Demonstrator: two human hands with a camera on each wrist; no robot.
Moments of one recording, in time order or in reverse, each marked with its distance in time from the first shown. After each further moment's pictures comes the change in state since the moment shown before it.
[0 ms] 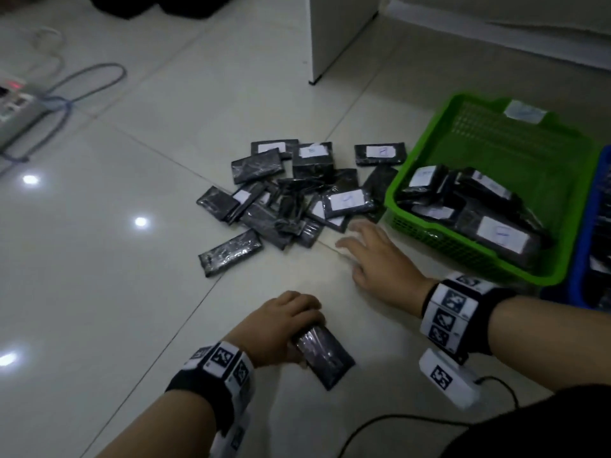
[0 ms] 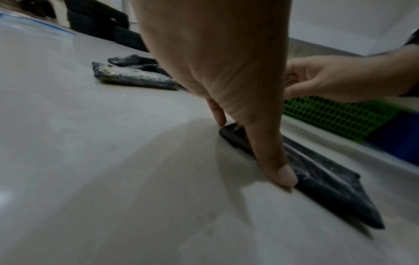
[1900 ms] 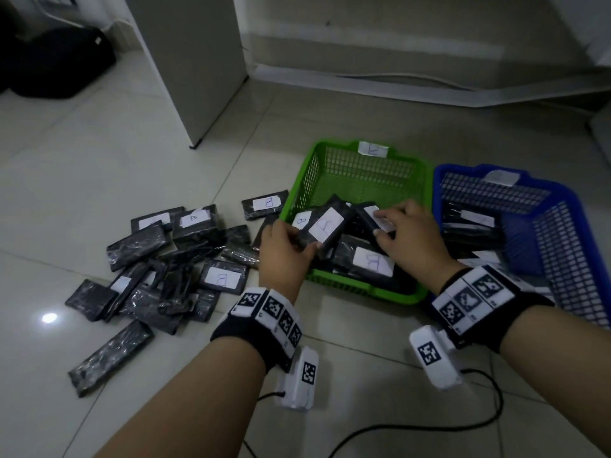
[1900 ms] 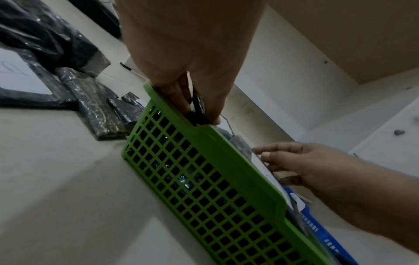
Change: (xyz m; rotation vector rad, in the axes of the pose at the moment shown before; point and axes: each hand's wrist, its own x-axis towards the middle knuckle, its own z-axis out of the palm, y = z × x) left_hand 0.252 0.085 -0.077 -0.525 0.675 -0.547; right_hand -0.066 0.160 -0.121 0.024 0.420 0.620
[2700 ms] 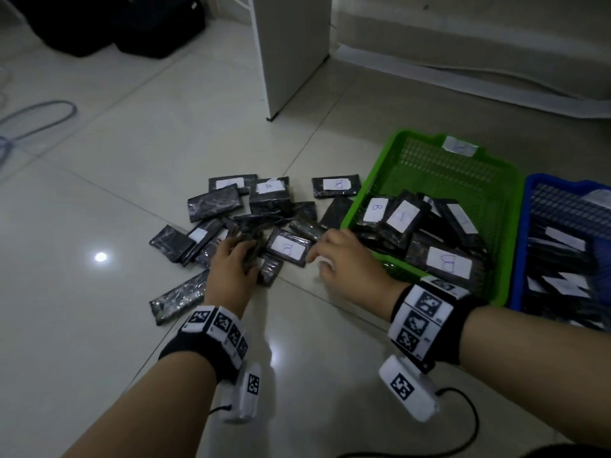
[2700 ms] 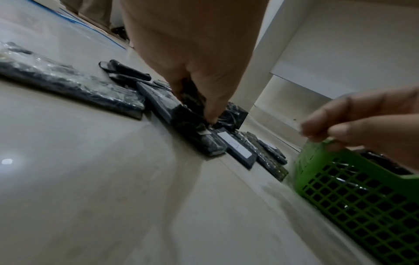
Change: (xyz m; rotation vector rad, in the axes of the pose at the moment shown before) left_hand -0.032 -0.150 -0.131 0.289 0.043 -0.067; right_hand -0.044 -0.155 0.096 0.187 -0.346 -0.529
